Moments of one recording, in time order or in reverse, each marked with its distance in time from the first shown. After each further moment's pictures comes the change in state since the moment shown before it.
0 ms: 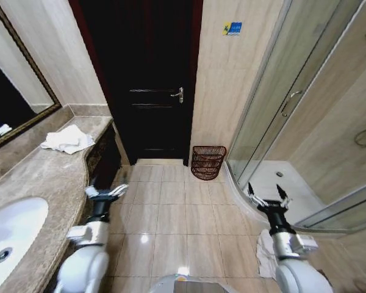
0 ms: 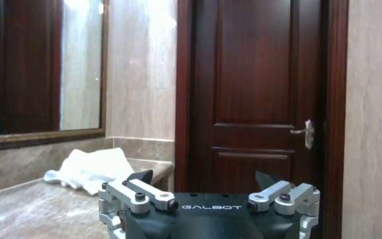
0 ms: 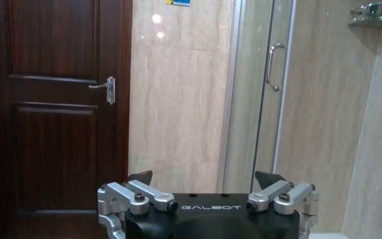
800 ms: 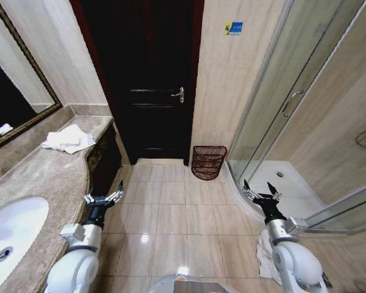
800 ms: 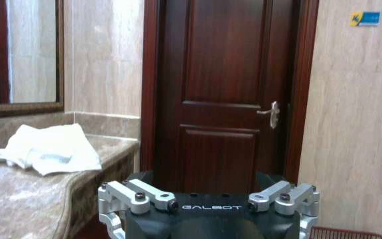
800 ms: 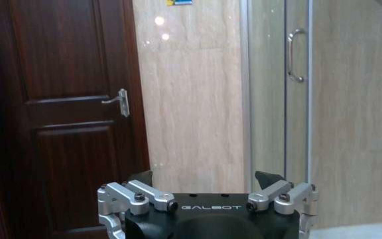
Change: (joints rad) left arm -0.080 0.085 0.090 -0.019 -0.032 0.185 -0.010; right arm 0.244 0.091 -0.012 0.006 0.033 -0.249 -0.104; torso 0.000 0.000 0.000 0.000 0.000
